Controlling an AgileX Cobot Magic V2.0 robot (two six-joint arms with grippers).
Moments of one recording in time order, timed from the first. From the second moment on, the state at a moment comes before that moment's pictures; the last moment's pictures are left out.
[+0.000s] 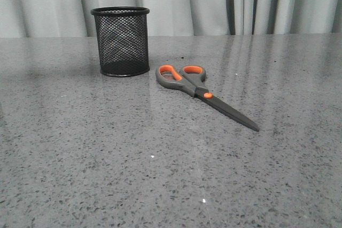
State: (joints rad) left arm -0.16 1.60 -1.50 -1.23 0.93 1.48; right arm 0.07 0.90 -0.78 0.35 0.71 -0.29
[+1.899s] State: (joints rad) left arm 0.19 1.34 -1.49 -1.13 0.99 1.38; right arm 0.07 0.90 -0.78 0.57 0.71 -0.38
